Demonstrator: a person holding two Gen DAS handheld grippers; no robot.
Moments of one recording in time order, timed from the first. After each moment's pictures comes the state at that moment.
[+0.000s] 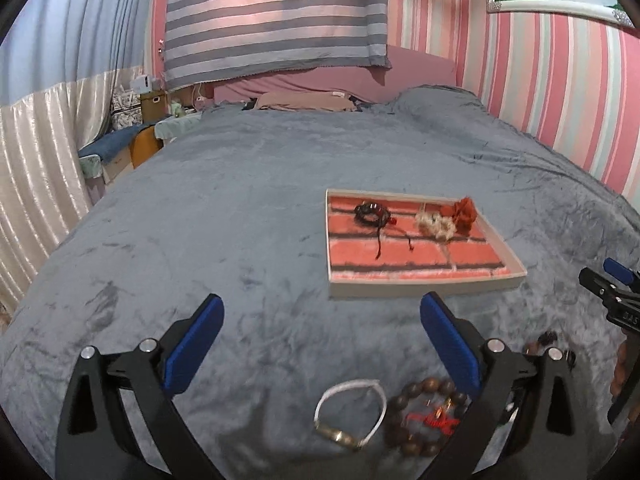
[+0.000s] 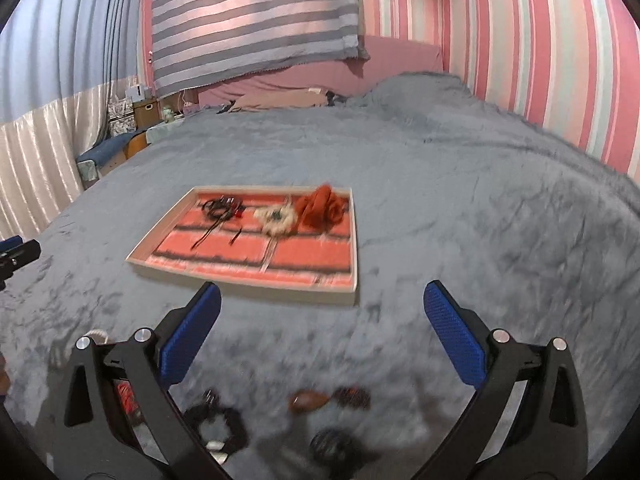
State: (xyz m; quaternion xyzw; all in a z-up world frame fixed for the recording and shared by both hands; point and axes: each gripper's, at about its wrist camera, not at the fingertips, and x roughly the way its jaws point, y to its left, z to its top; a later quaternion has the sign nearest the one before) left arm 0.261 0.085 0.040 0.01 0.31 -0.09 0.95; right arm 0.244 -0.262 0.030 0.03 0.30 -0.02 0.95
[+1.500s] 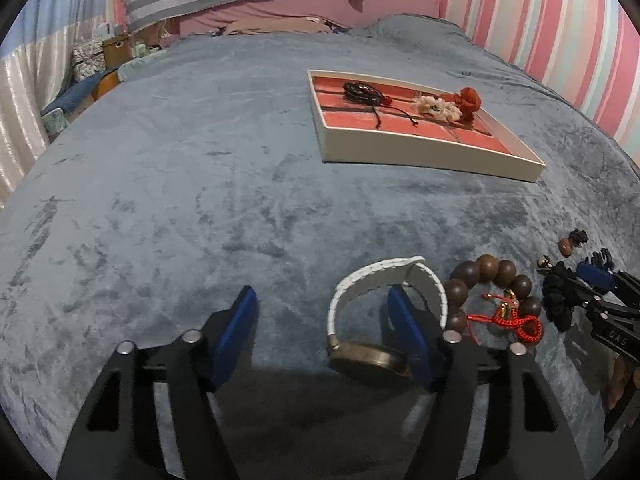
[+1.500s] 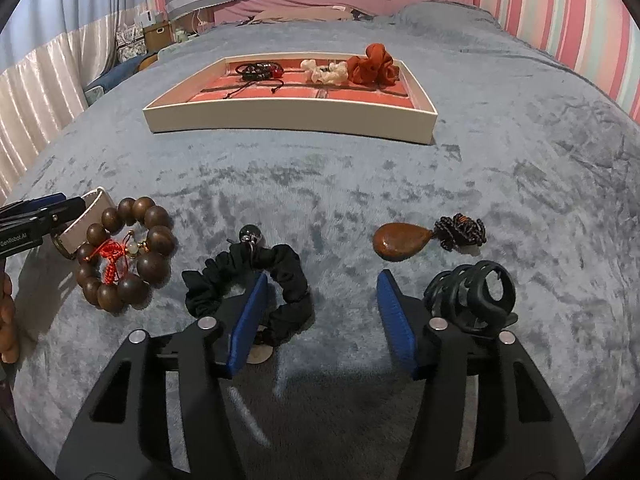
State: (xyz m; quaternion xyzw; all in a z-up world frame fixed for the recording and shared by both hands) left arm 0.280 0.096 -0.078 0.03 0.42 -0.15 0.89; right arm 0.228 -0.200 -0.080 0.01 0.43 0.01 0.90
